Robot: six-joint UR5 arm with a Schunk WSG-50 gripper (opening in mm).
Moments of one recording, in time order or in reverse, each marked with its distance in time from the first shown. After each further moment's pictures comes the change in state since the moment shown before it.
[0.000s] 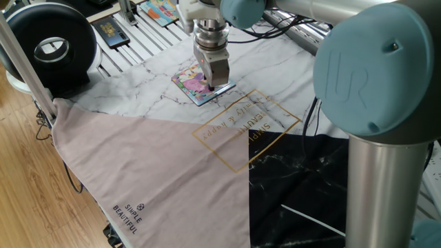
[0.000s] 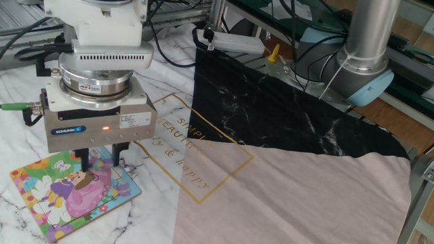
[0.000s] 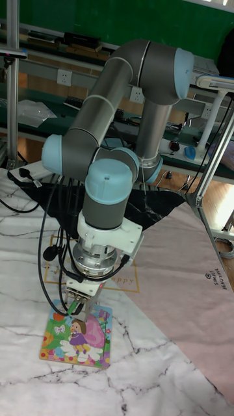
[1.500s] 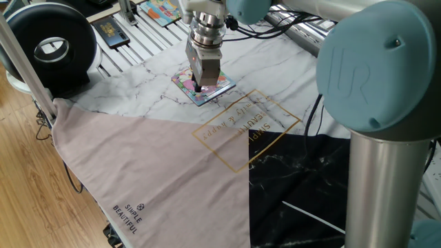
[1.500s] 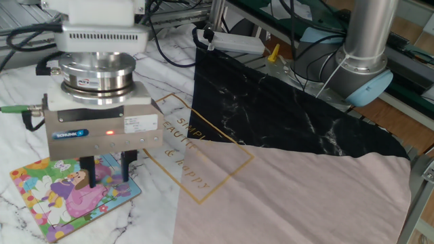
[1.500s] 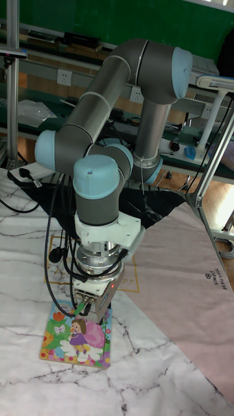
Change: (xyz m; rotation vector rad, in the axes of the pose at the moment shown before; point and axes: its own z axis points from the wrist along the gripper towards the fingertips) arm -0.045 0.009 -0.008 -0.043 -0.184 0.037
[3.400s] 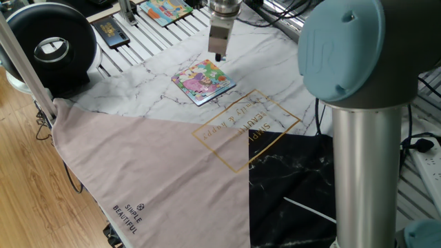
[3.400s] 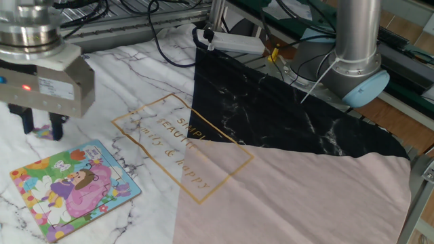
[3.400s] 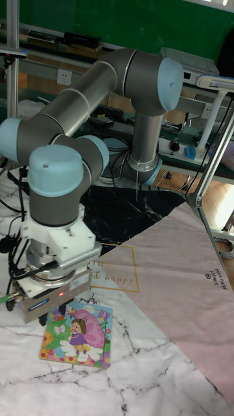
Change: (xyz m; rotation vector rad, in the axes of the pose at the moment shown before) arm 0.083 -0.074 -0.042 0.050 0.142 0.474
